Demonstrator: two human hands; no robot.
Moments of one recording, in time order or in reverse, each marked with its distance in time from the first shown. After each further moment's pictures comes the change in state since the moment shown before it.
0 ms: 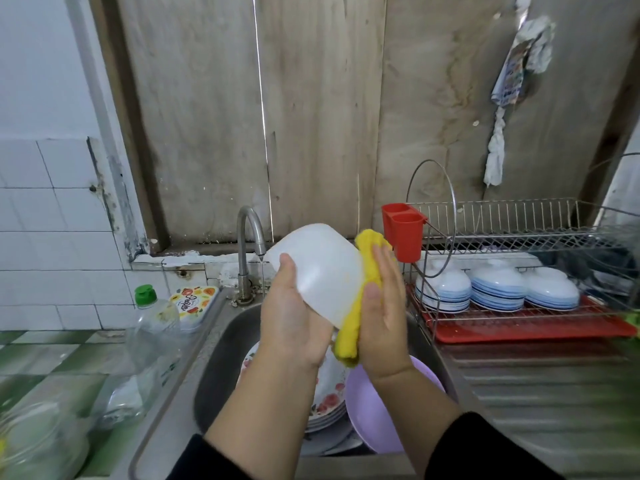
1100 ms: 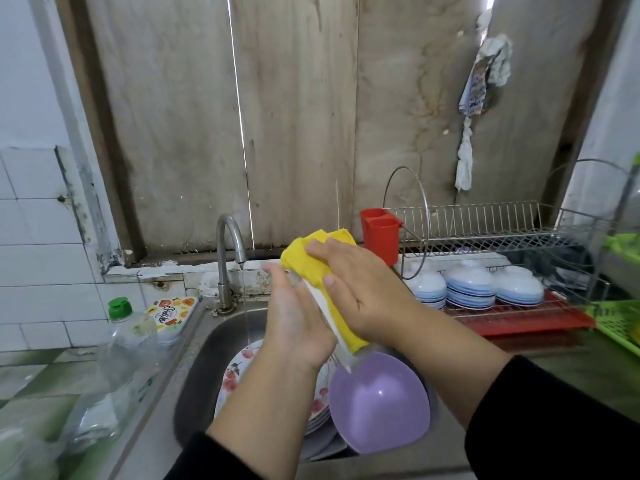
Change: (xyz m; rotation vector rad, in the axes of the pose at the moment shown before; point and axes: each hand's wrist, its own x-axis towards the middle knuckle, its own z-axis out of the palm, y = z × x) left_hand 0.007 -0.014 0.008 0.006 -0.143 -0.188; right_hand 0.053 -0.039 -0.034 -0.624 -0.590 -0.359
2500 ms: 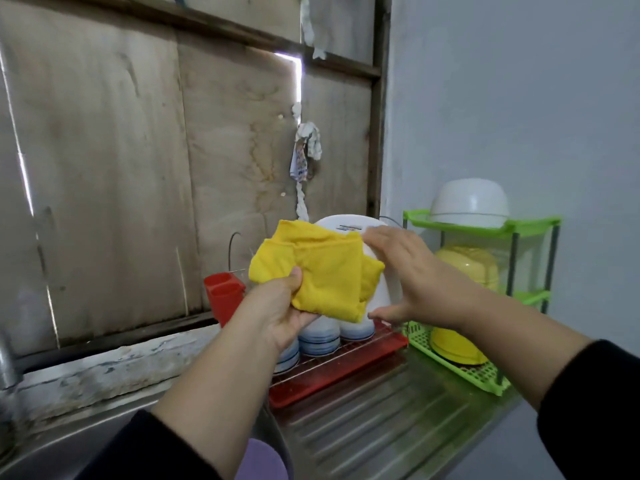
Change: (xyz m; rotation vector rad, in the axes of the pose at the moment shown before) left_hand 0.052 -0.067 0.159 0.321 -0.065 -0.243; right_hand -0.105 0.085 -0.228 -0.566 -0.030 0.248
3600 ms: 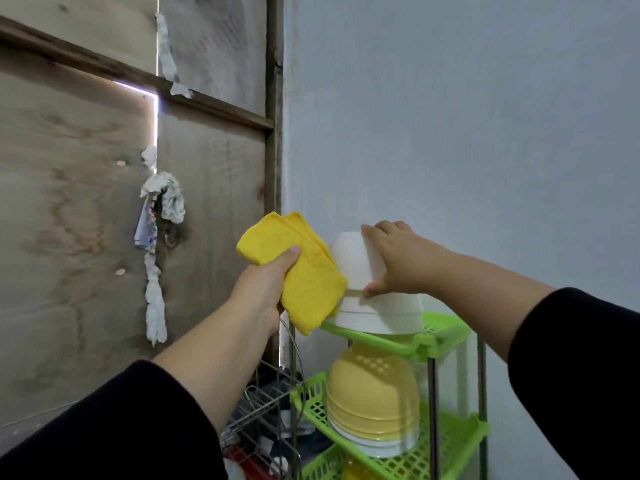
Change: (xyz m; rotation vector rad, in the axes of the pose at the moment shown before) left_hand 0.235 -0.025 0.253 0.119 -0.150 0.288; right_hand 0.053 0.300 -0.060 -0.447 -0.298 0.527
